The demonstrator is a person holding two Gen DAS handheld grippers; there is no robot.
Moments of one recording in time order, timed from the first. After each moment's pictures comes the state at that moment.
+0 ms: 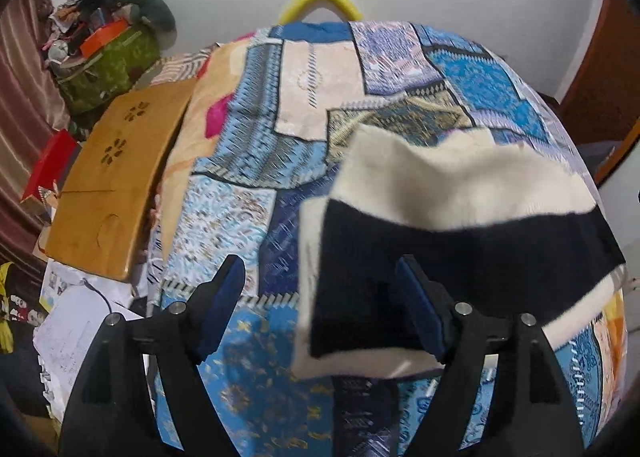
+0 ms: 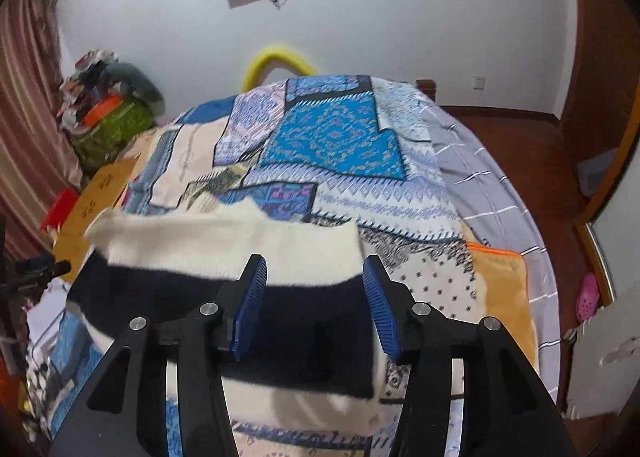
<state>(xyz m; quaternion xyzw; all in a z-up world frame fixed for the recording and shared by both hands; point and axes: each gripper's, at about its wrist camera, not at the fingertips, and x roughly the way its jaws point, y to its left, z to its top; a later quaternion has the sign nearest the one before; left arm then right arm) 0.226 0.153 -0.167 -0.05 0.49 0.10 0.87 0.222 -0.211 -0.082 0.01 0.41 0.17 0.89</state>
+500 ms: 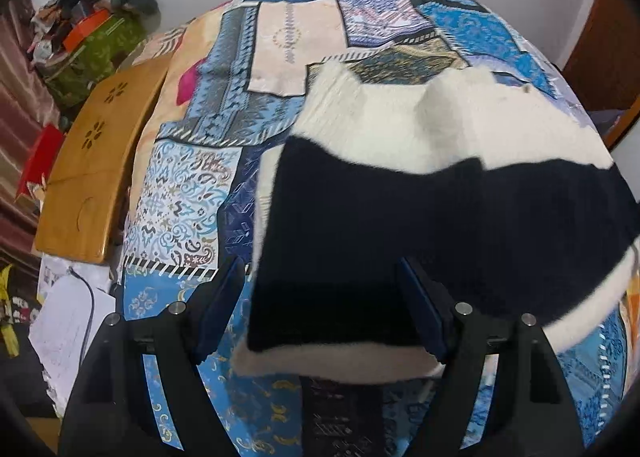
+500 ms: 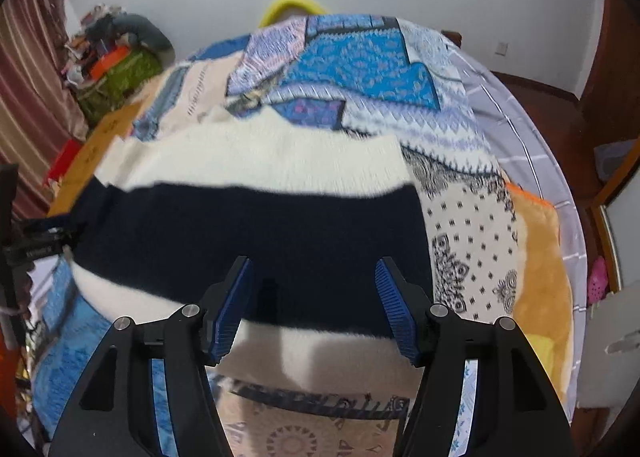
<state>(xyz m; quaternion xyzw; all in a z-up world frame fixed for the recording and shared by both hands) 0.235 0.131 -0.216 -0.04 0.53 0.10 0.84 0.204 -0.192 -0.143 -0.02 0.48 0.19 0.86</state>
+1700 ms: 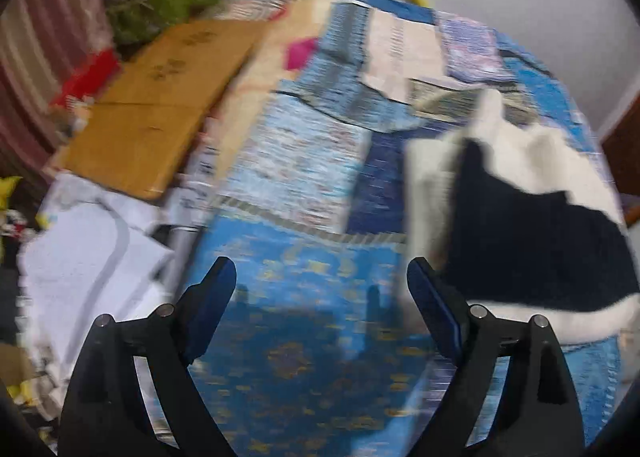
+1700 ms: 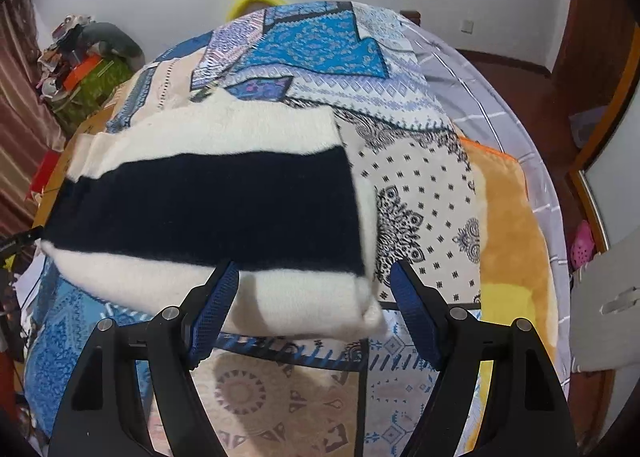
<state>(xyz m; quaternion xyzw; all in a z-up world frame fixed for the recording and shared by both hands) 0.165 0.222 -0.208 -0.12 0.49 0.20 0.84 0.176 -0.231 -0.142 0.00 0.49 0.14 0.86</state>
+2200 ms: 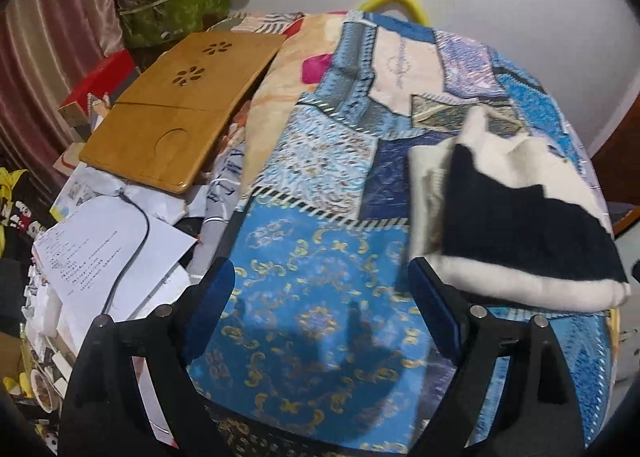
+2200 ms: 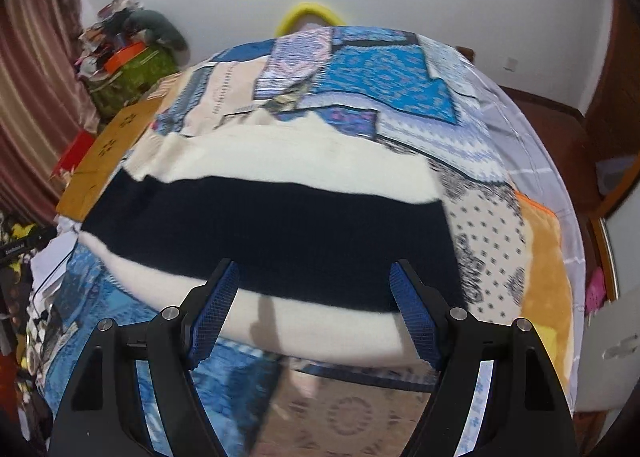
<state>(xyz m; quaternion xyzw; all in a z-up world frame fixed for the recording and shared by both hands) 0.120 0.218 -0.176 -0.14 0.47 0.18 0.85 0.170 -0.156 -0.116 -0.04 0.46 0.21 0.86</state>
